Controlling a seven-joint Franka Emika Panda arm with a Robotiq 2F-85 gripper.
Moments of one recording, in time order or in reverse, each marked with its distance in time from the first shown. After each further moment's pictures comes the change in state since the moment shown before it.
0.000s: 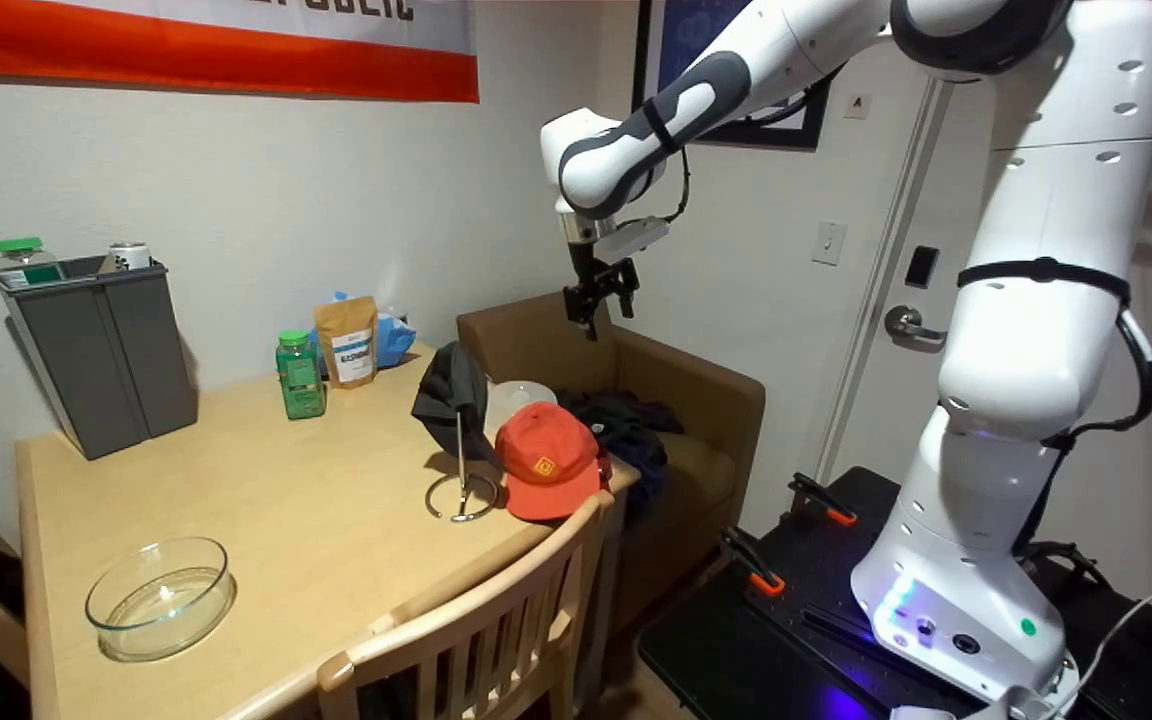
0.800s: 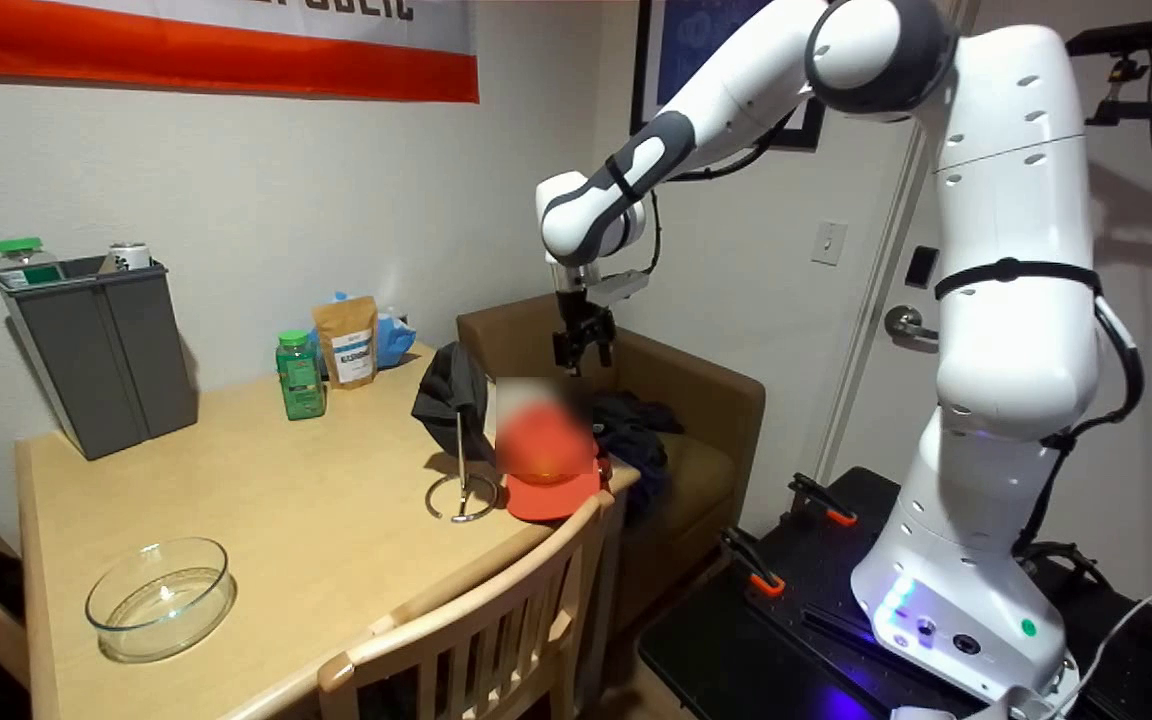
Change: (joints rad) arm -0.018 0.254 -0.025 0.100 0.142 0.100 -0.276
